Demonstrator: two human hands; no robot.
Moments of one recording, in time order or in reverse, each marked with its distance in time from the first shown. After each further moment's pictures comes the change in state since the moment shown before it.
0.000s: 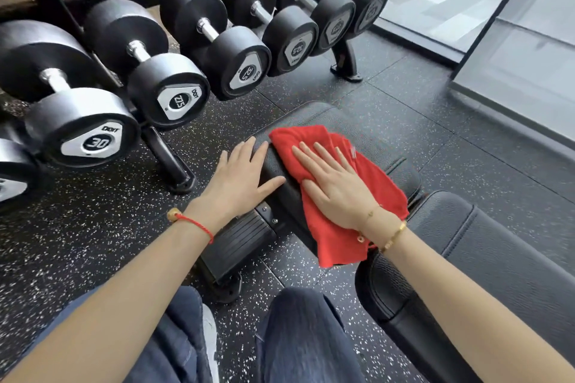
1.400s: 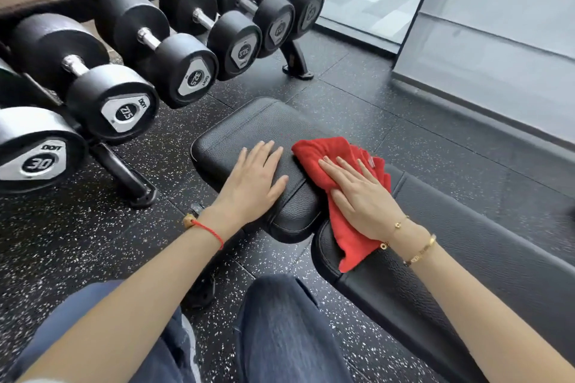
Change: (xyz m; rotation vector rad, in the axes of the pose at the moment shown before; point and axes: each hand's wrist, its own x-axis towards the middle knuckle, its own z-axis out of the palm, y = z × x) left_hand -0.009 0.092 0.014 -0.044 0.101 0.297; right_hand -0.121 0.045 -0.038 -0.042 -0.026 0.223
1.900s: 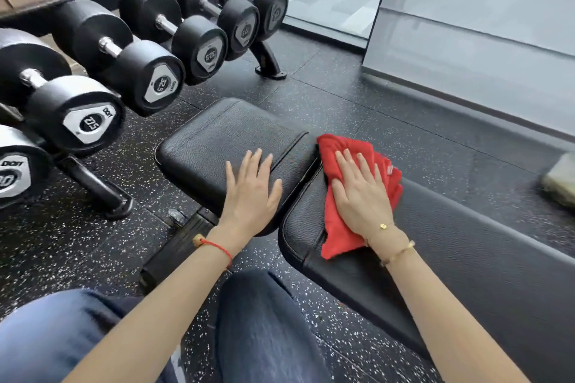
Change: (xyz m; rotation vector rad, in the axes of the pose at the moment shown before) left_hand -0.006 0.066 0.036 -0.073 0.094 -0.113; right_hand -0.049 0.018 0.002 0.002 0.146 0.451
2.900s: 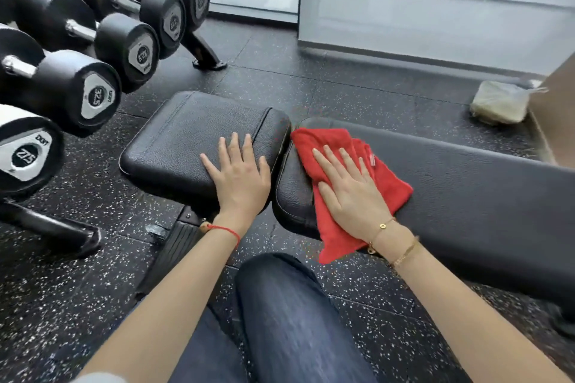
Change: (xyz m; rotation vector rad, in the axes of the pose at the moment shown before) left_hand -0.004 0.001 0.011 0.087 0.055 0.025; right_hand -0.086 -0.021 0.015 -0.011 0.047 0.060
